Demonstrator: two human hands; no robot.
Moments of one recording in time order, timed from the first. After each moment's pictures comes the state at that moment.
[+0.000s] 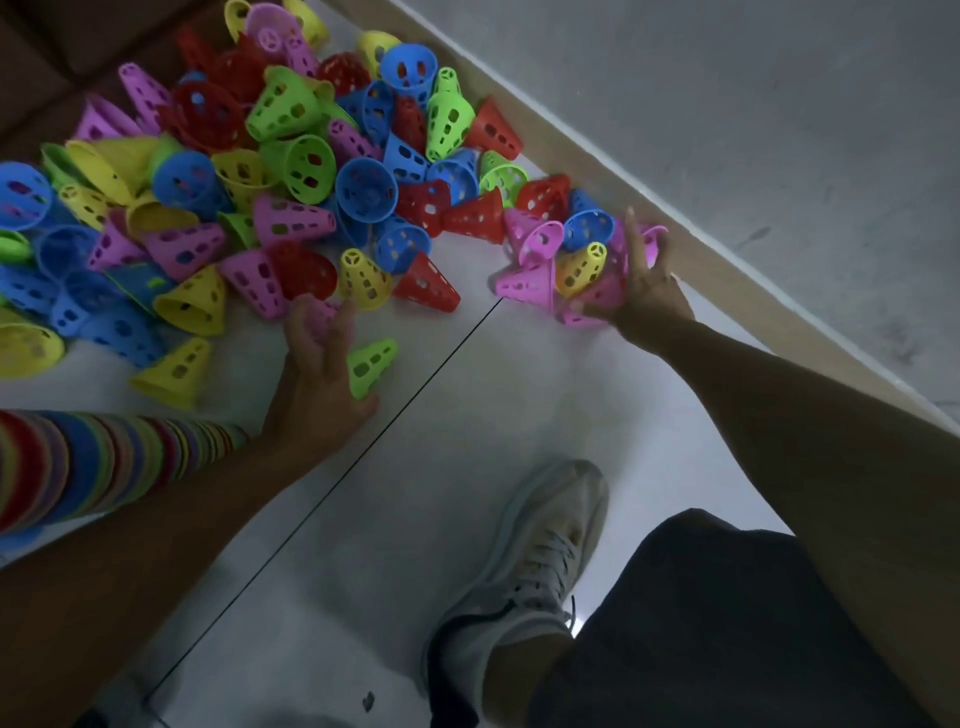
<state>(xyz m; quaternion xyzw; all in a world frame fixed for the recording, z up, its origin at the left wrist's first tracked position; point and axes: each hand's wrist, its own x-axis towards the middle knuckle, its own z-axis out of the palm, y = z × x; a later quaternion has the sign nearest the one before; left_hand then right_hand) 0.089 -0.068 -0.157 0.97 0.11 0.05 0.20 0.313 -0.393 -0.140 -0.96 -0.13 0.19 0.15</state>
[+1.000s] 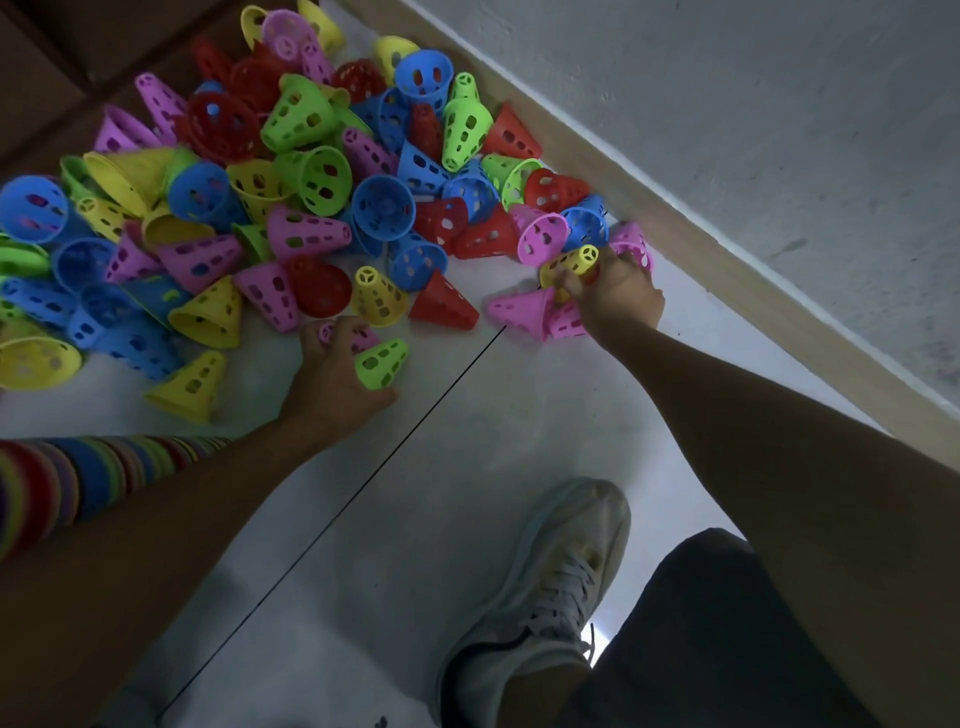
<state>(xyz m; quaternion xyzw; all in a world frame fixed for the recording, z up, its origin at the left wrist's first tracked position) 0.118 -0.057 -0.155 0.91 0.24 -0.07 0.32 0.321 -0.327 -0.173 -0.99 -0.02 0.10 0.12</state>
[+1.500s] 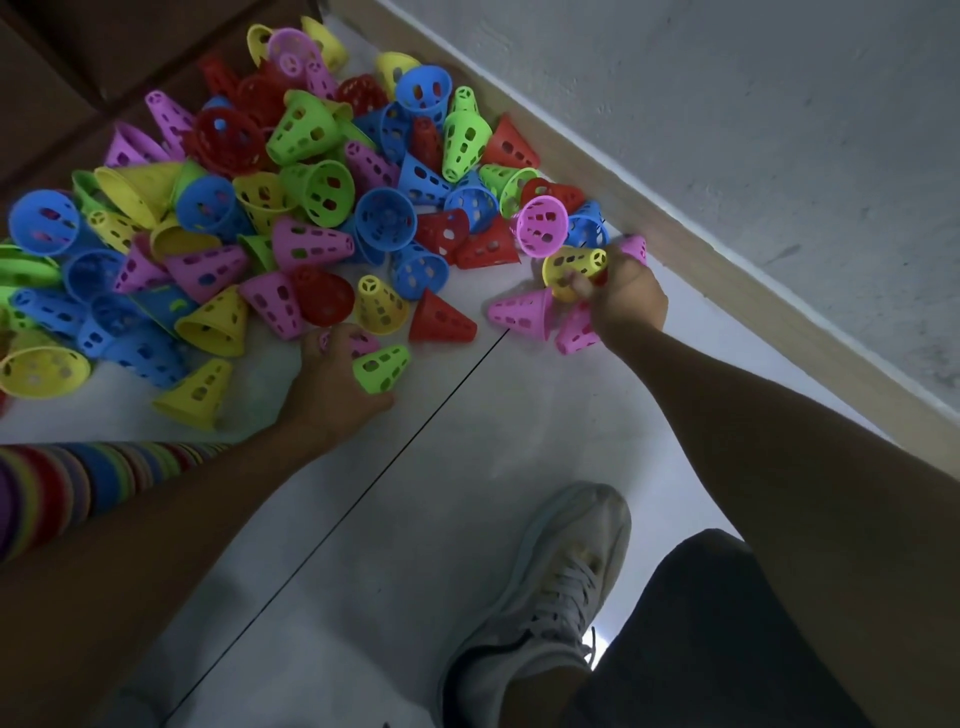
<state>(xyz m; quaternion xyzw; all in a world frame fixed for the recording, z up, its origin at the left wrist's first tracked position) 0.116 -0.056 -0.144 0.91 0.24 -0.07 0.34 0.319 -0.331 -0.155 -0.98 -0.02 0.08 0.20</state>
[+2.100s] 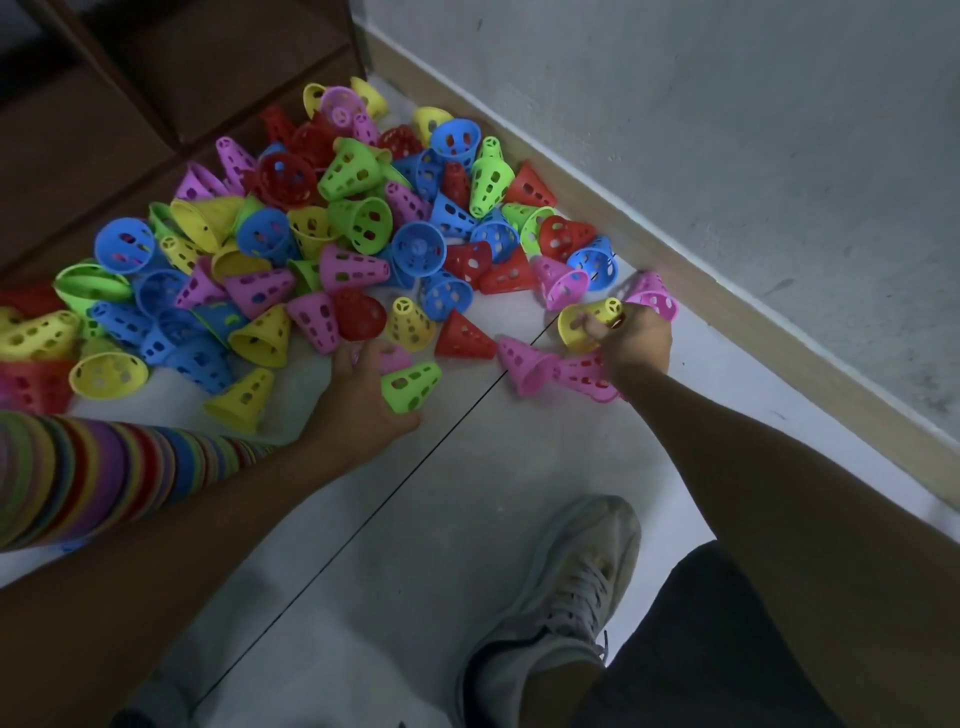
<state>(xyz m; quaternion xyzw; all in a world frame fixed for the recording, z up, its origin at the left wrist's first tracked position) 0.095 -0.065 -0.098 0.91 0.22 -0.07 0.35 0.286 -0.331 -0.140 -0.93 0.09 0.12 0.34</state>
